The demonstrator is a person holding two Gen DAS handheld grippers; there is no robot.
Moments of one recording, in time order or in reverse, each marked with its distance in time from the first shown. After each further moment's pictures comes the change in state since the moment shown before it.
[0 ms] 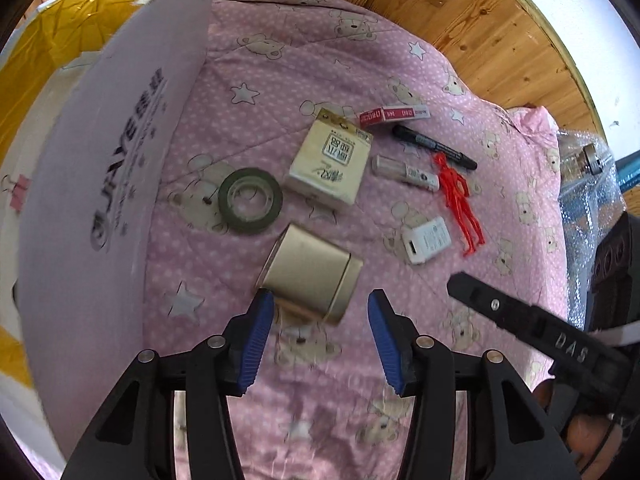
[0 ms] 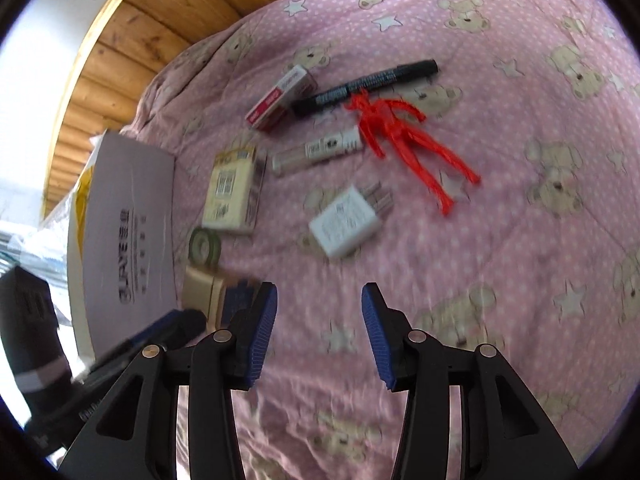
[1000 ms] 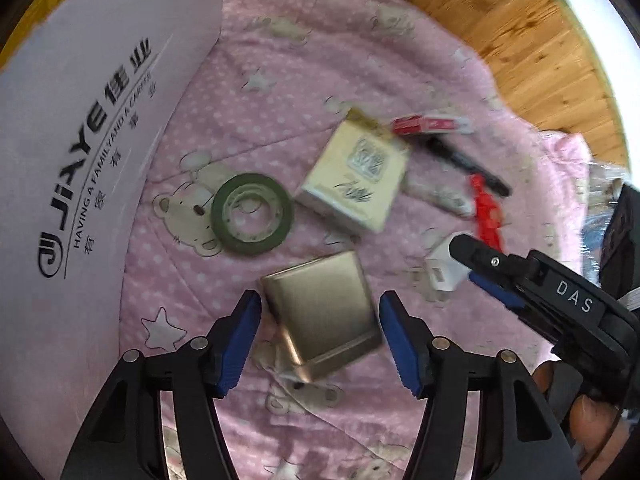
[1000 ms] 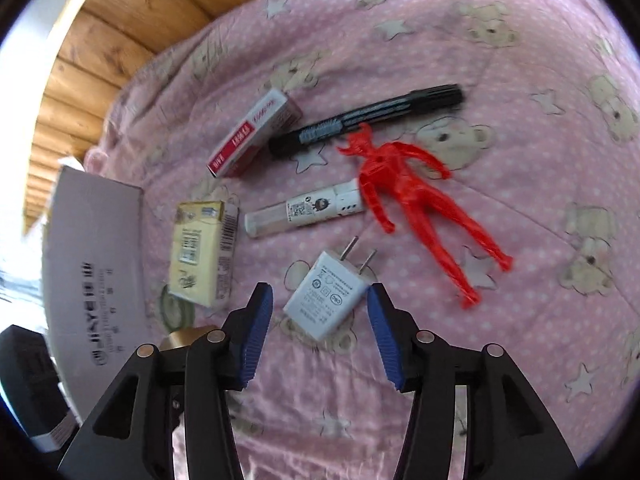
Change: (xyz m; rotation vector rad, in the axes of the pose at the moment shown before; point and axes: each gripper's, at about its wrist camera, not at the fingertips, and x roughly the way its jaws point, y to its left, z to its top) left arm 0.039 0.006 0.020 -0.108 0.014 0.043; right arm 0.048 -0.005 0.049 0.009 0.001 -0.079
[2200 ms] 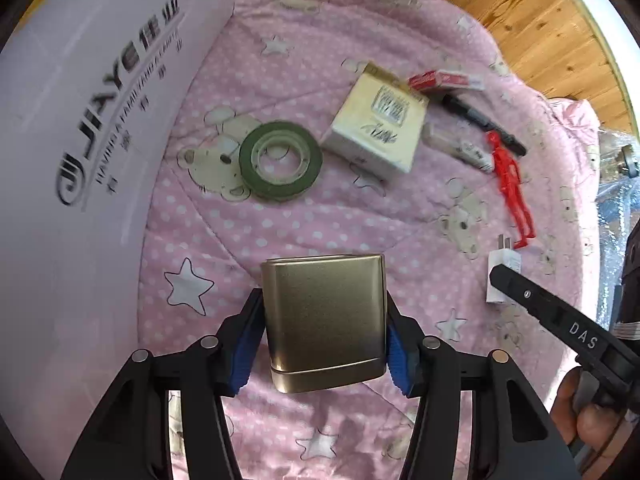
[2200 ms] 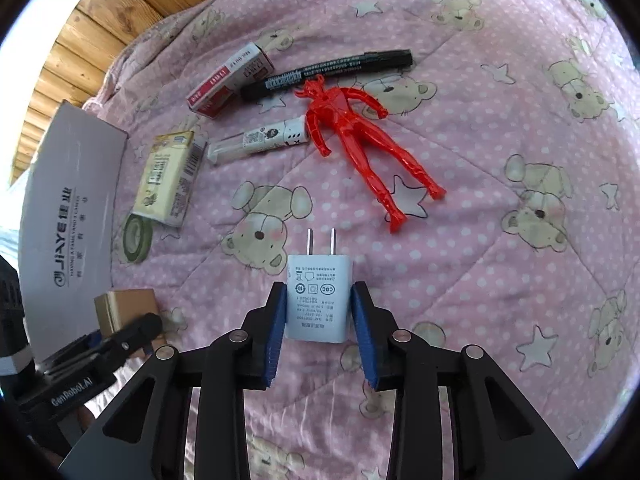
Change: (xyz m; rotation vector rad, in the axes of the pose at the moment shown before) left arm -0.003 0.010 -0.031 0.059 0.032 0.055; right arm -0.022 -0.026 -0.045 -0.121 0.016 -0.050
